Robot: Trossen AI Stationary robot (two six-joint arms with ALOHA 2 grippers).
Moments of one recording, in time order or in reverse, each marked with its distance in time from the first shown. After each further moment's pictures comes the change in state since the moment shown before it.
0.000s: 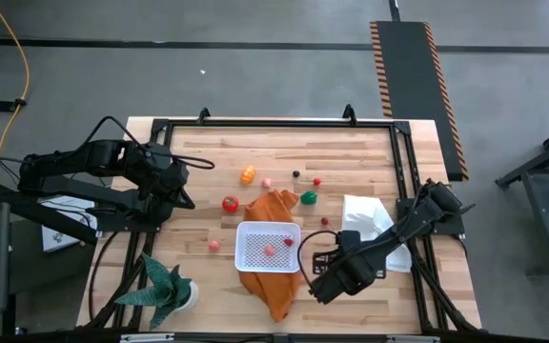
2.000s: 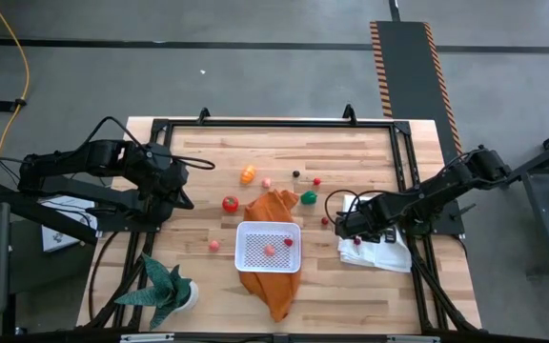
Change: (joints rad) left arm 0.000 0.000 0.000 -0.024 -0.001 -0.023; right arm -0.306 -0.546 -1.033 0.751 -0.151 -0.233
